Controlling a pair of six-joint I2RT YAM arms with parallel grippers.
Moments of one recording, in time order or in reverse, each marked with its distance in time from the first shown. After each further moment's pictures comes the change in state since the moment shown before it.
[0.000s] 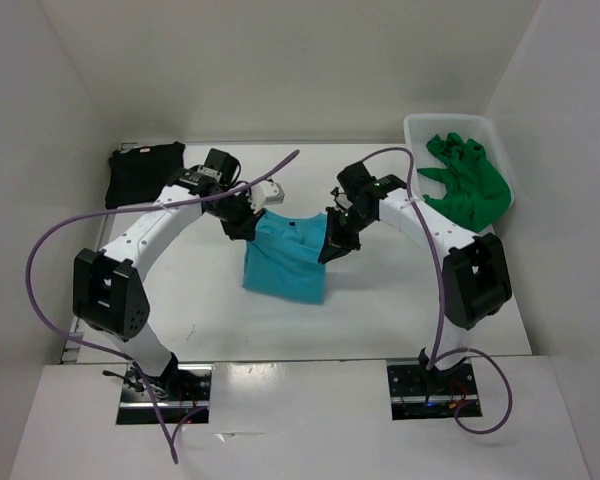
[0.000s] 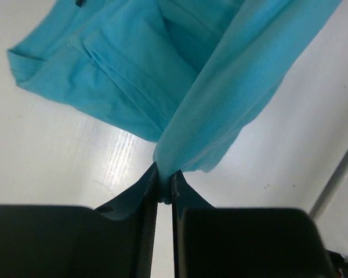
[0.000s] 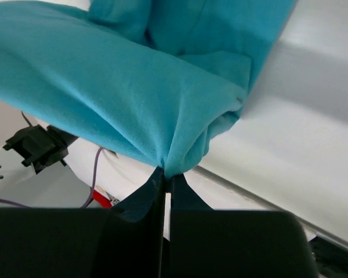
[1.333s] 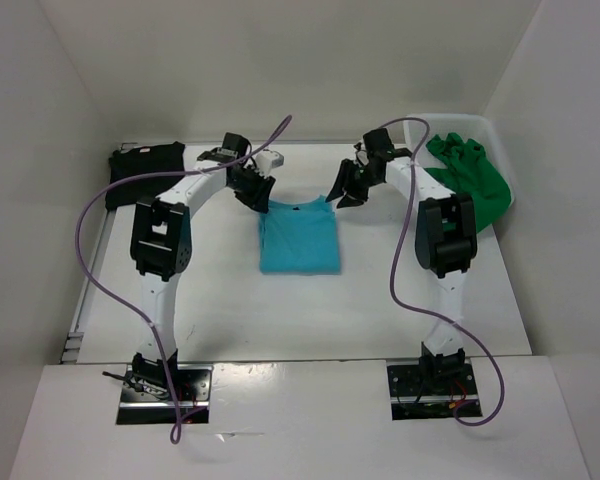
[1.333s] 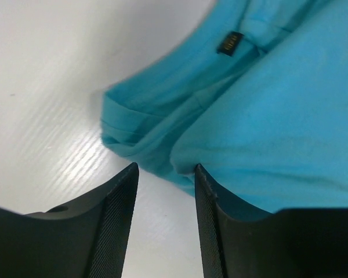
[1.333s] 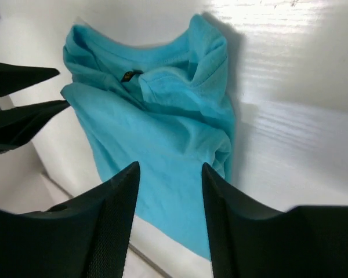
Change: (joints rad) left arm 0.096 0.587 0.410 0.254 -0.034 -0.277; right arm -0.274 0.480 0.396 0.273 -0.030 -0.077
